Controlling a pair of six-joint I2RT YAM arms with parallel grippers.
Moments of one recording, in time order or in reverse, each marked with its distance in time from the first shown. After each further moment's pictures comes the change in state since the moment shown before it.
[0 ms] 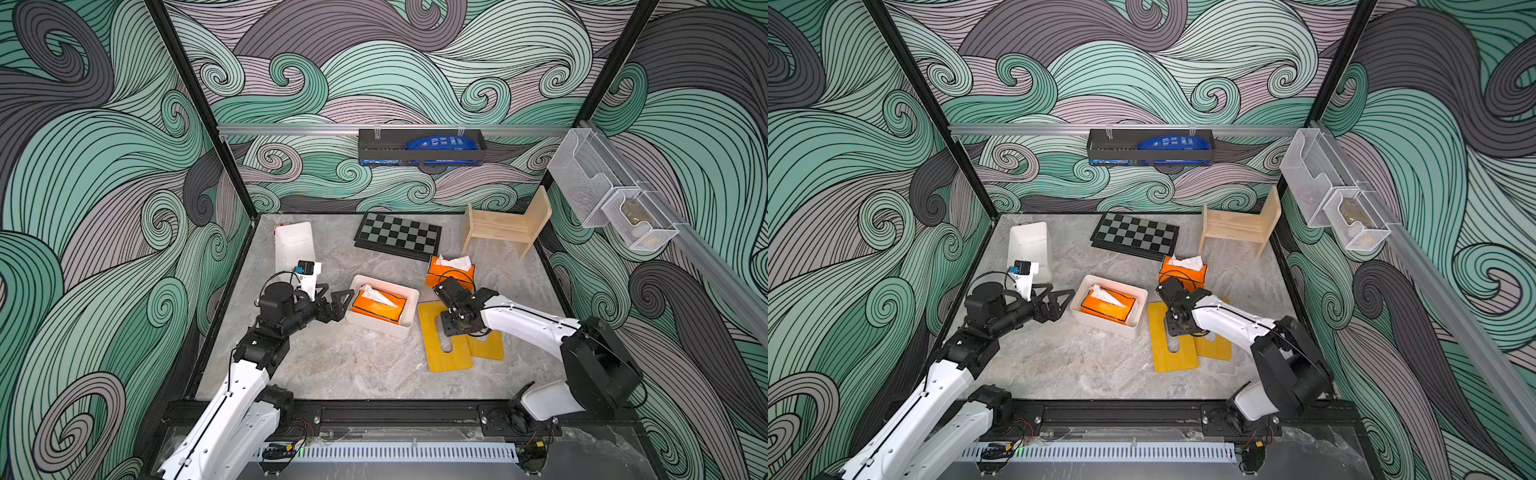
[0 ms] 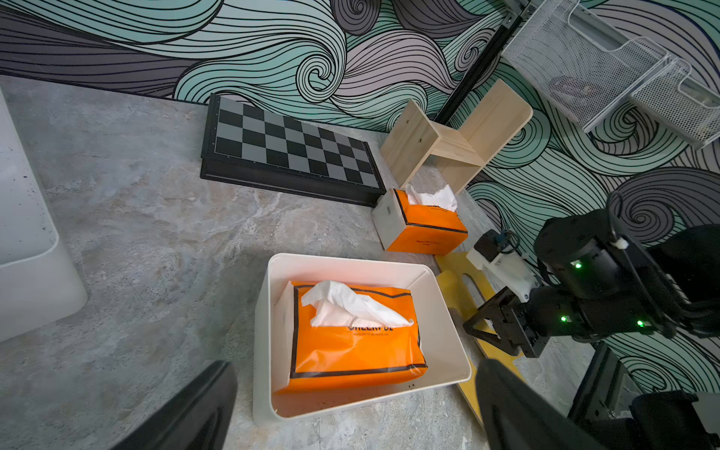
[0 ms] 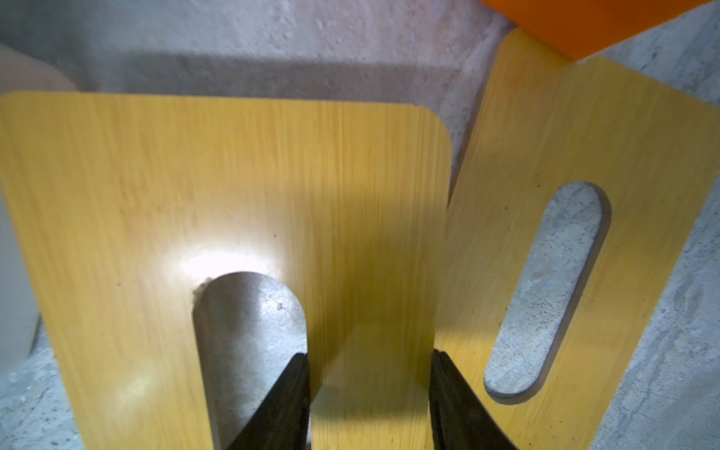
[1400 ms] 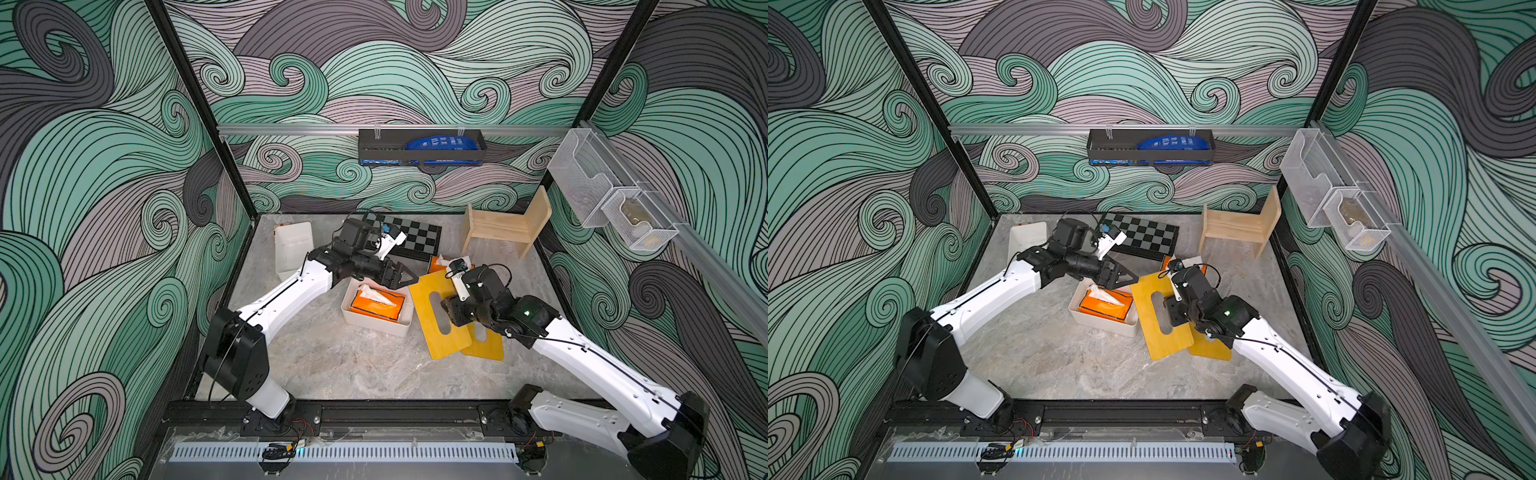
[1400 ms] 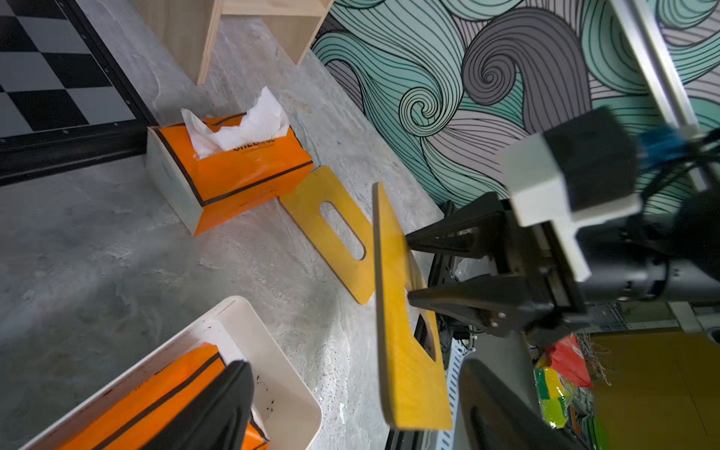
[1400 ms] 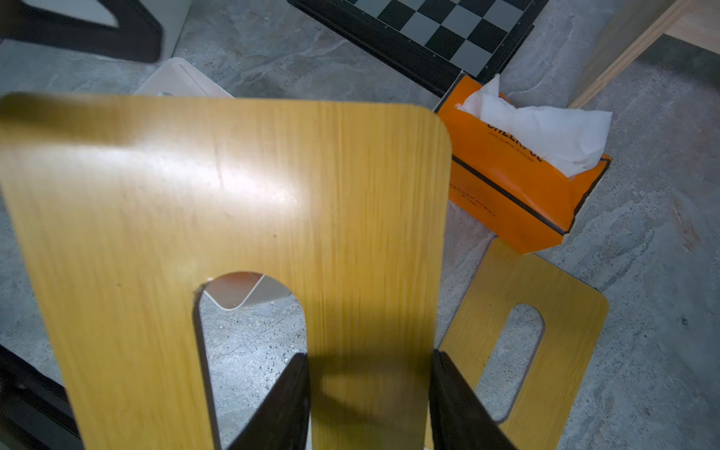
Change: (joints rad) left arm -0.318 0.889 0.805 -0.330 0.360 0.151; right arm 0.073 -0.417 0.110 -0.019 -0.078 -0.210
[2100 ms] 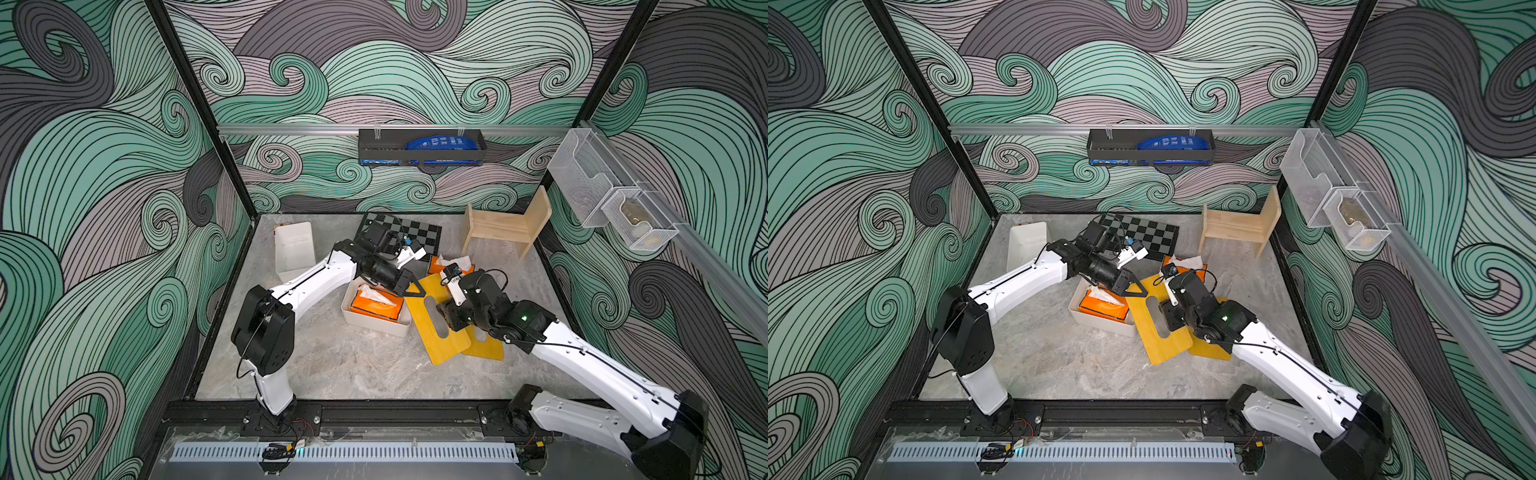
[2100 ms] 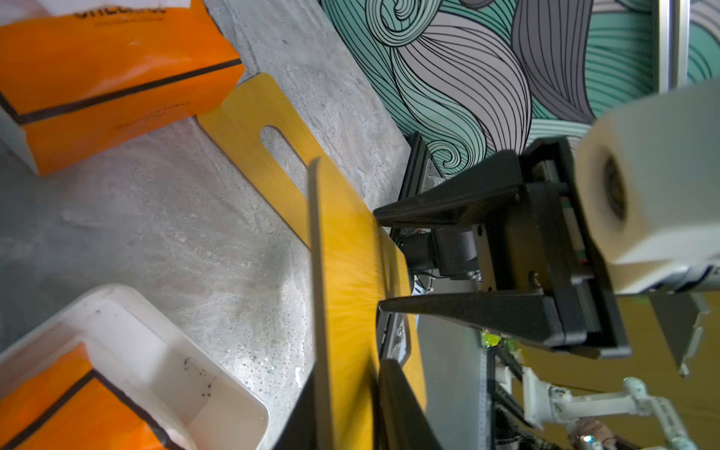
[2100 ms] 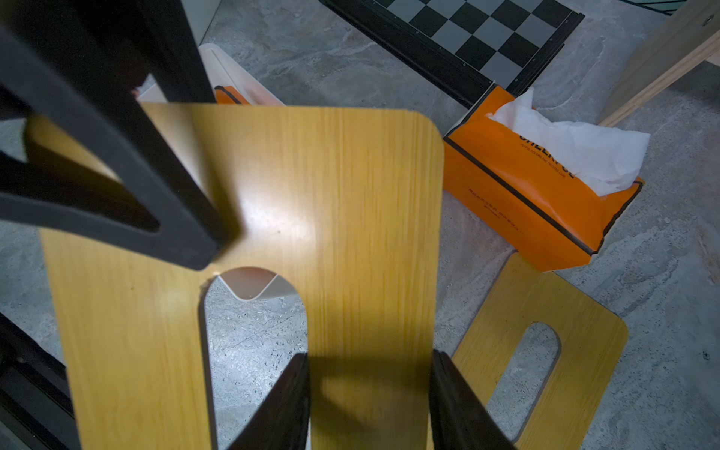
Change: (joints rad) left arm -0.064 0.167 0.141 -0.203 0.154 0.071; right arm 0.038 -0.001 -0.040 0.042 -0.003 -0.045
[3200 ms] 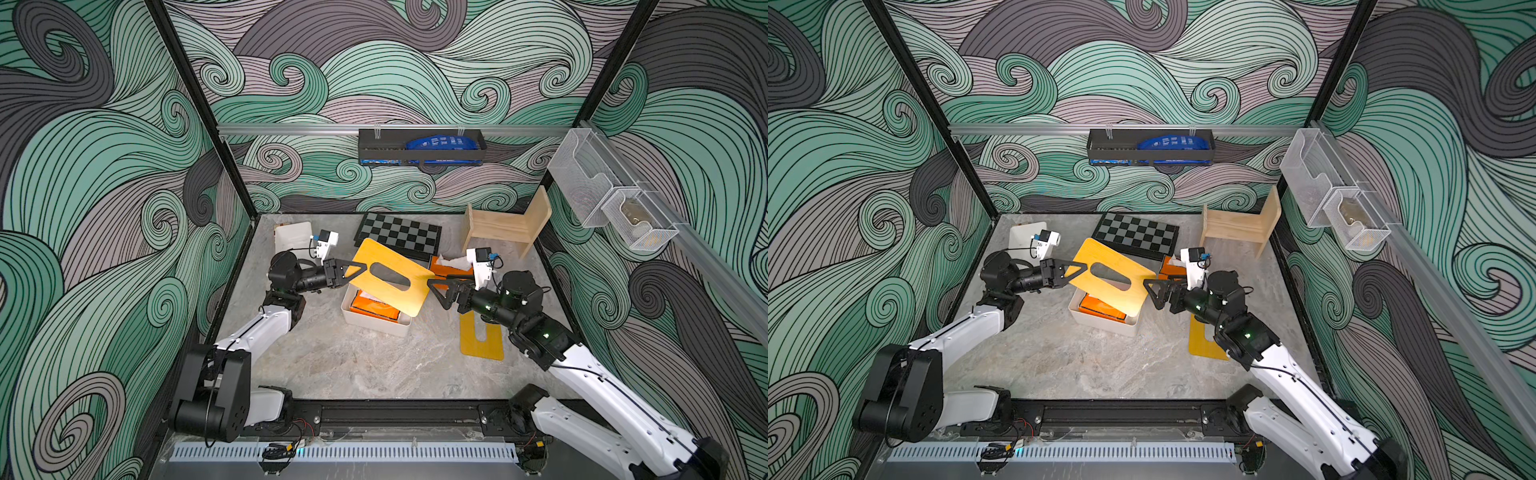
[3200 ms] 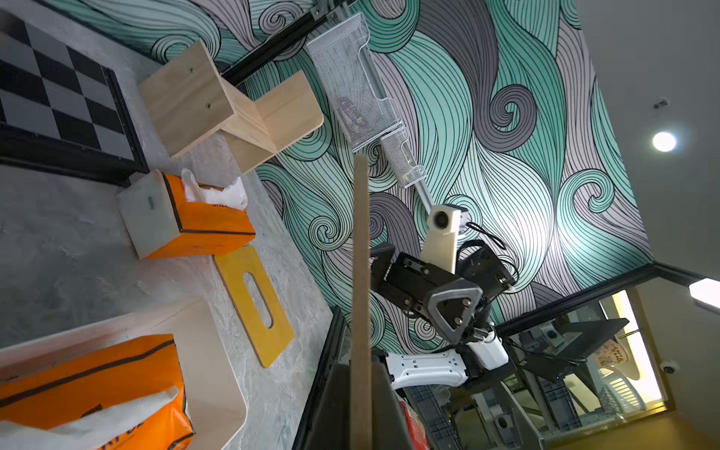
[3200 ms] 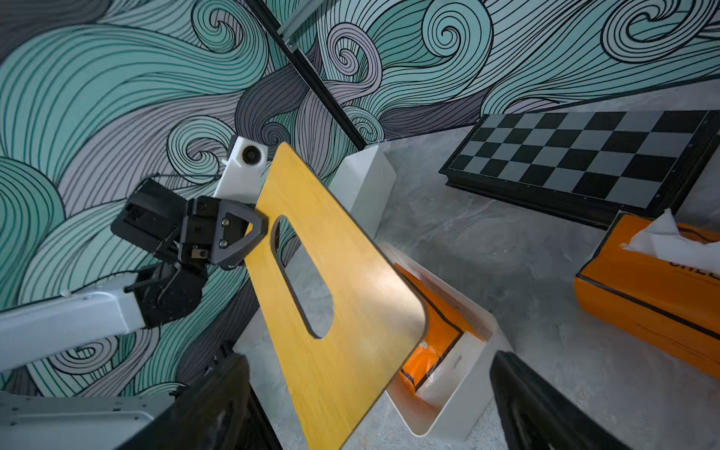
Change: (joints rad) left arm 0.480 -0.451 -0.871 1.598 0.245 -1.087; right arm -0.238 -0.192 -0.216 0.633 -0.499 0.389
